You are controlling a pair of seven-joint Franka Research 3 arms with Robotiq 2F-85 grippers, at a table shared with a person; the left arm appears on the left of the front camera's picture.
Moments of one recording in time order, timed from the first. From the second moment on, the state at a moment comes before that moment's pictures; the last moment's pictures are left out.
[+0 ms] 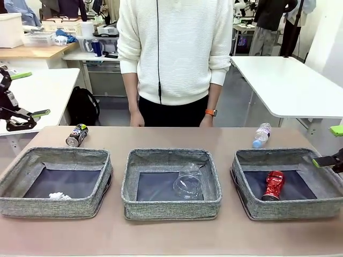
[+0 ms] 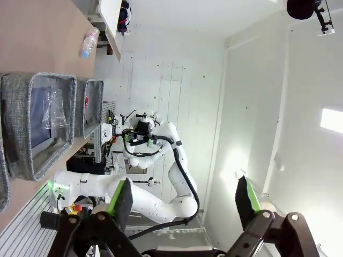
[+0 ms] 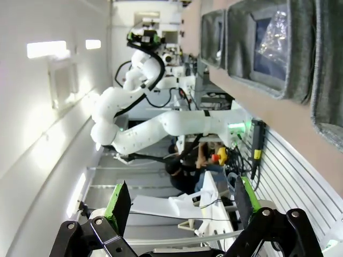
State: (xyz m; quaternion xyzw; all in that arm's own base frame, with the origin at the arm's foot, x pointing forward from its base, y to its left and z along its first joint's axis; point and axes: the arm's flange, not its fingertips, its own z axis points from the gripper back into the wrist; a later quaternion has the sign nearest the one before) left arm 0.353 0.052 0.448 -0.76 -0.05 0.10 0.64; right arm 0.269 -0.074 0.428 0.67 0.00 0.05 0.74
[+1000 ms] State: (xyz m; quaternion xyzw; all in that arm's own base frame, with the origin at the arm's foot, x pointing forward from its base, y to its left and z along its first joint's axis) left arm 0.353 0.052 0.448 -0.76 -0.05 0.10 0.64; right arm 0.269 -0.074 0.428 0.67 0.00 0.05 0.74
